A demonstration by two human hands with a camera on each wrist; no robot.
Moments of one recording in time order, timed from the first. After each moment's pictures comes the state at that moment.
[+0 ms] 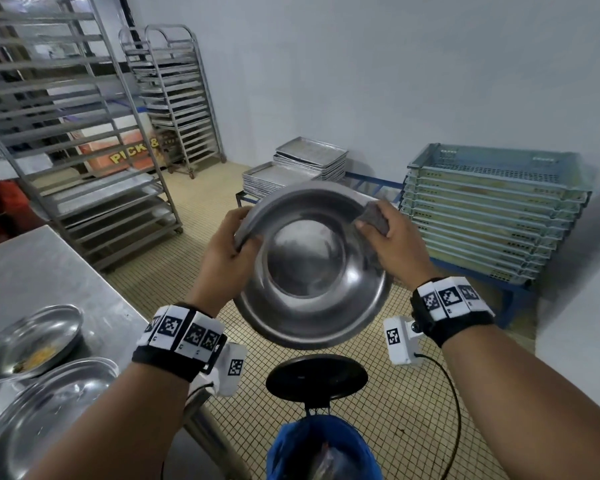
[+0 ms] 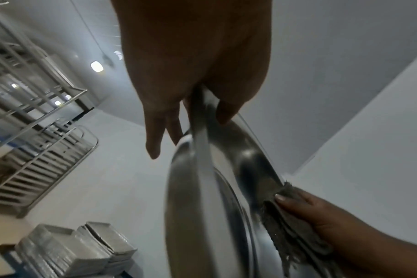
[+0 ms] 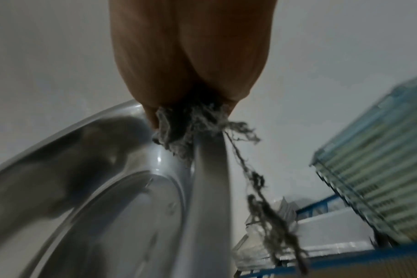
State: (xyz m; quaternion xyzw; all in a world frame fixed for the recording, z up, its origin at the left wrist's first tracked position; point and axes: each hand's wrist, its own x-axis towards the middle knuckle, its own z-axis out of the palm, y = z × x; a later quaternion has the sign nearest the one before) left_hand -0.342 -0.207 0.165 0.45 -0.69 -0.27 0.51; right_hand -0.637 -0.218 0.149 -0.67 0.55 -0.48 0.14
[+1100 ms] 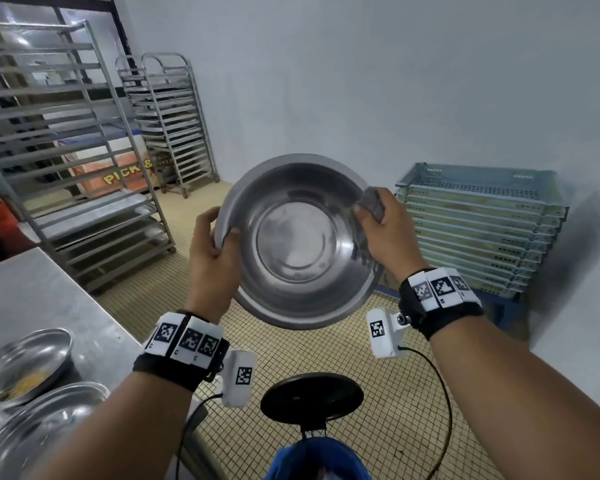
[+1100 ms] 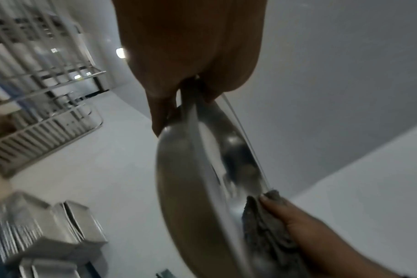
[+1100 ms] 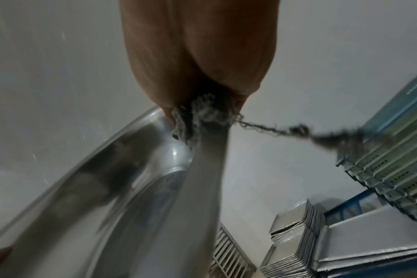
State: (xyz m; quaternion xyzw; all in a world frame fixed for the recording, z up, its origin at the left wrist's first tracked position) left_hand -0.354 -0.203 0.189 0.45 -0.56 -0.30 0.63; right_hand -0.633 -0.225 0.194 -0.61 0.55 -0.55 0.12
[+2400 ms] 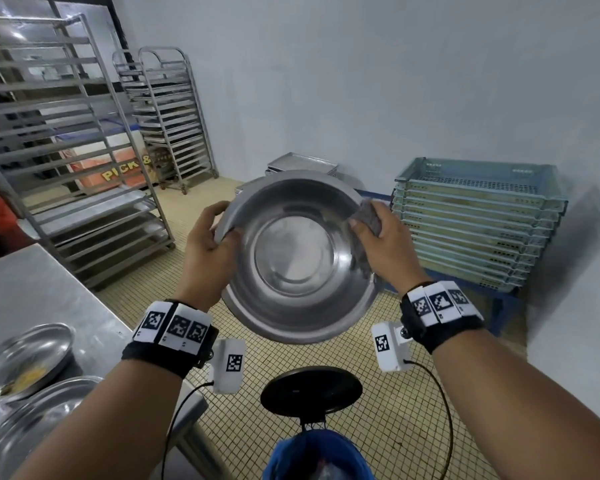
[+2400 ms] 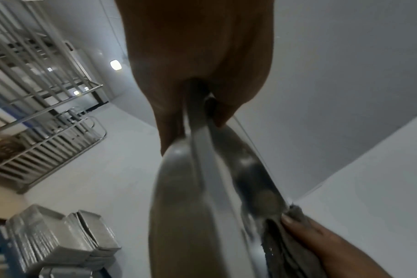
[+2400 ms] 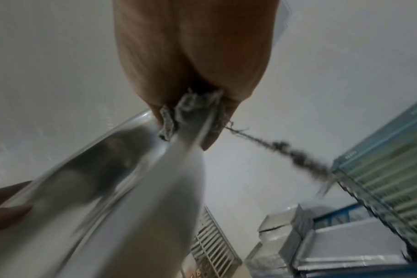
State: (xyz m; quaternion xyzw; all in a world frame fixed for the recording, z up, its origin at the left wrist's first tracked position) left_hand -0.348 -0.203 0.197 0.46 -0.59 -0.34 0.57; right_hand -0.632 -0.207 0.173 -0.62 0.56 -0.52 0.14
